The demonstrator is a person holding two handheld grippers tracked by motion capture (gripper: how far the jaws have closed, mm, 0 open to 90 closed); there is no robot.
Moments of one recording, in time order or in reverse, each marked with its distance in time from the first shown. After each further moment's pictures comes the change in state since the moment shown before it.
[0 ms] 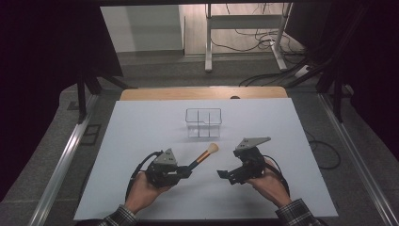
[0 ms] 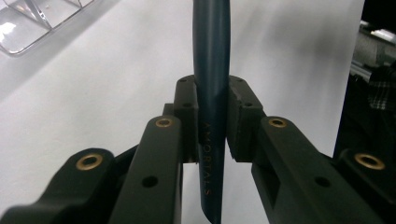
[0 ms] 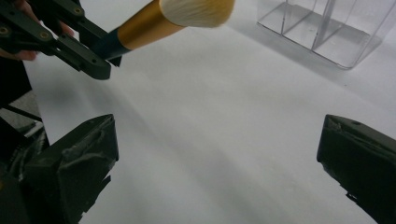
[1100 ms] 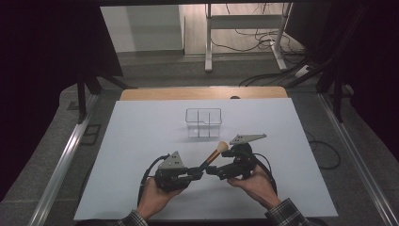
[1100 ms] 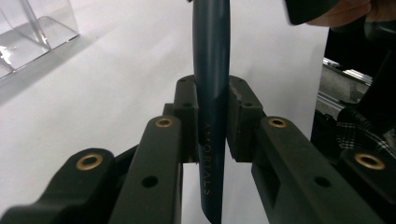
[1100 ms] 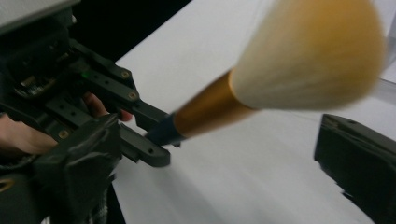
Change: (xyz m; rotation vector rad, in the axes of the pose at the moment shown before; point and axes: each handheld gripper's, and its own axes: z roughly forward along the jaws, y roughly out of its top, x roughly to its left) left arm -0.023 0.007 0.013 -0.150 -0.044 -0.019; right arm 0.019 0.020 0.009 -0.104 0.140 0.152
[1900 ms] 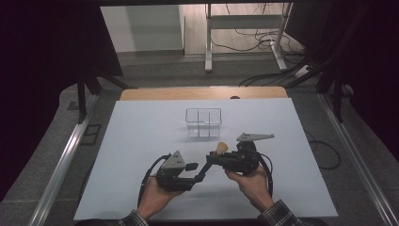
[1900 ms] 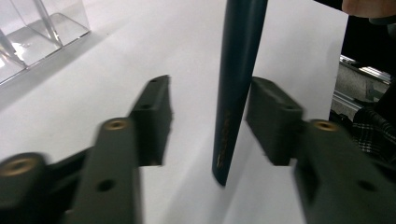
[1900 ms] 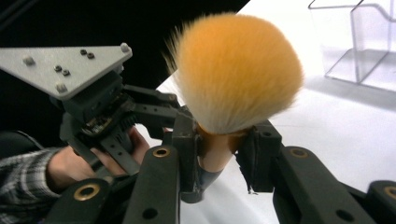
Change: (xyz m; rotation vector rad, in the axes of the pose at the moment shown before) left arm 0.001 0.002 0.003 0.025 0.049 -0.005; right arm 0.001 0.002 -0.010 -0.133 0.106 0.096
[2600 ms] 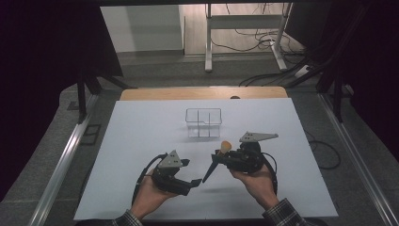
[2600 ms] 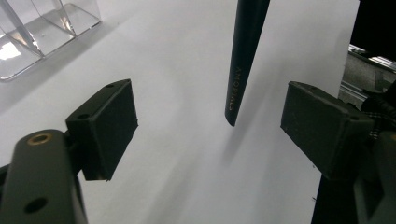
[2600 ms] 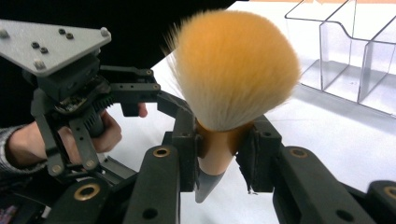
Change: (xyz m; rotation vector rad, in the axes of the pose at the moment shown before) left arm 0.004 -0.002 -0.010 0.043 0.019 0.014; right arm -0.002 0.002 -0.010 0.018 -0.079 -0.107
